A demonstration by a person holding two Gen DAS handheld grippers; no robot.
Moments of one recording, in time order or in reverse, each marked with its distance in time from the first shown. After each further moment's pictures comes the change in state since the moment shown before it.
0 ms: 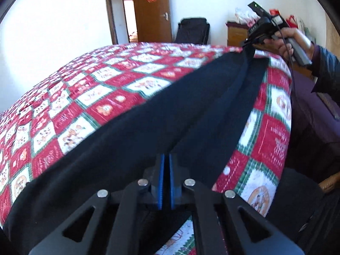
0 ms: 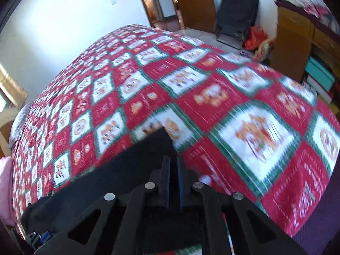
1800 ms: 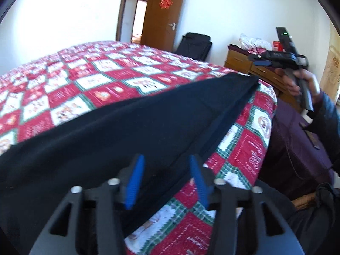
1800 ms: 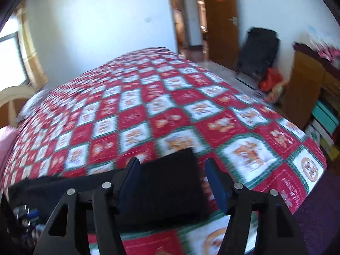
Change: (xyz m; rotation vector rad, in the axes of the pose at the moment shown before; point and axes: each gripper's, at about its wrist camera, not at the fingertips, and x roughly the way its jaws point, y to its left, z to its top) left arm -0.017 0.006 -0.023 -0.180 -0.066 -0.117; right arm -0.072 0.038 -0.051 -0.279 -0.185 0.079
